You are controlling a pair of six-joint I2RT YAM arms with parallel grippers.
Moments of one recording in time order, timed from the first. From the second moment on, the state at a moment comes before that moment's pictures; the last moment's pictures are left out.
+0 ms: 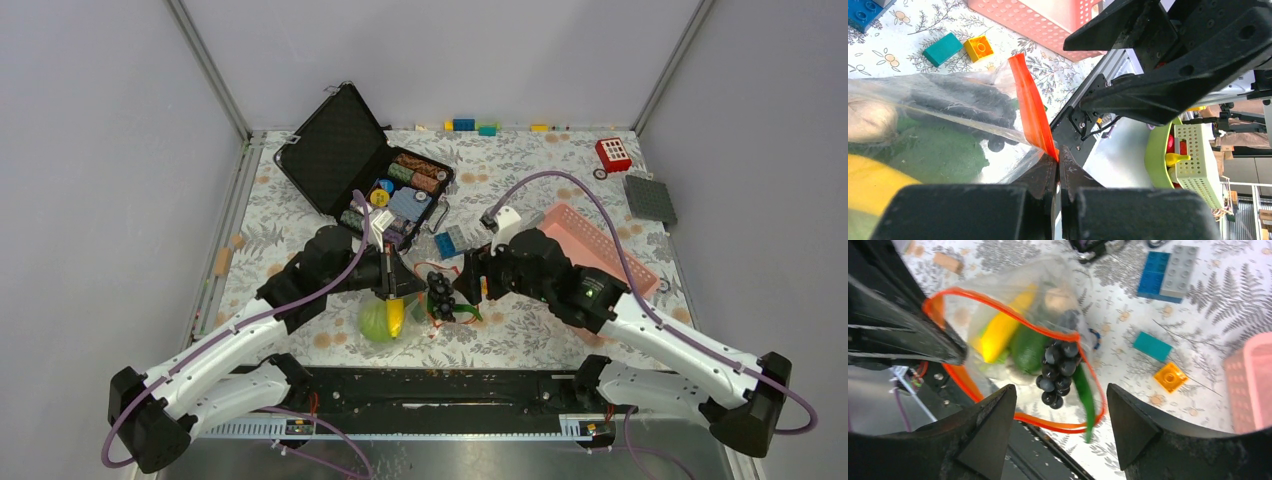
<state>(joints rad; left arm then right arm) -0.73 0.90 0.72 -0.19 0.48 -0.70 0.92 0.98 0.90 -0.47 0.01 0.43</state>
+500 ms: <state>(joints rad) -0.73 0.90 0.72 -0.19 0.48 -0.70 0.91 1.15 0.81 -0.46 0.17 0.36</state>
